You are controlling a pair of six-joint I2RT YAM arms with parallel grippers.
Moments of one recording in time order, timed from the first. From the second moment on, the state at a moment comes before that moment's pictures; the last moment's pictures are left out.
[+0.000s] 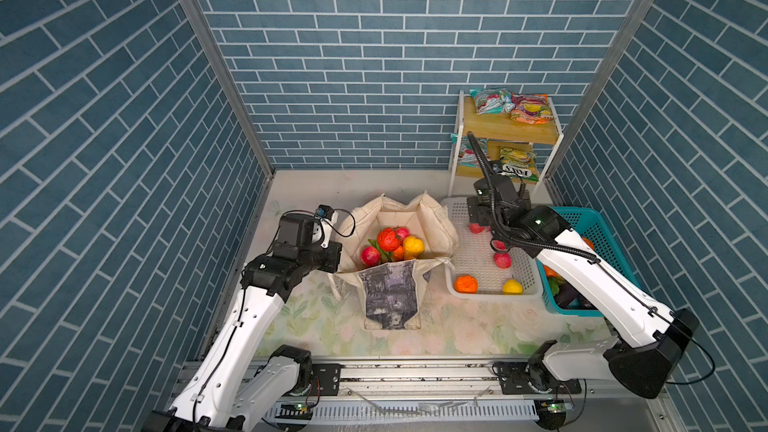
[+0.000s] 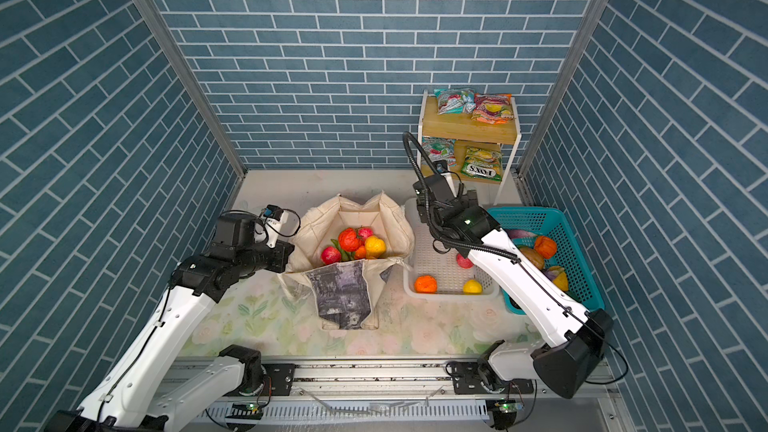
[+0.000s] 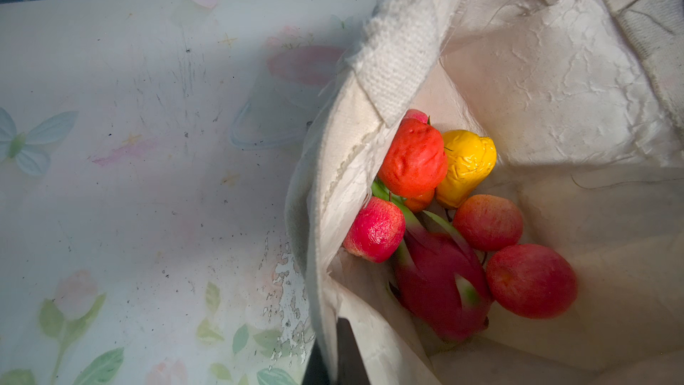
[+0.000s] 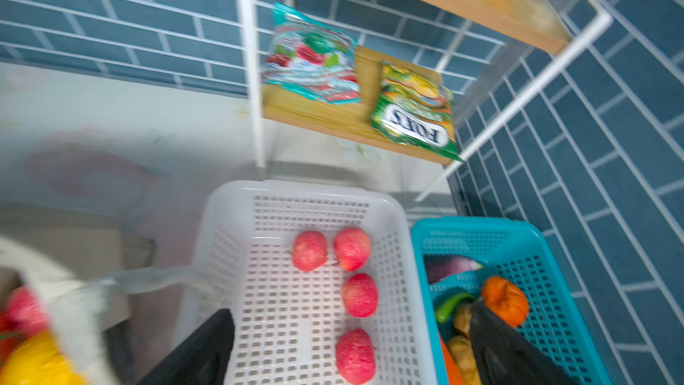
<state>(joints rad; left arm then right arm) -0.24 0.94 0.95 -0.79 0.19 -0.04 0.65 1.30 1.38 -0.84 0.72 0.26</state>
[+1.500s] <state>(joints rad) -0.24 0.95 0.95 -0.79 0.18 -0.04 -0.25 1.24 0.95 -0.89 0.52 0.60</state>
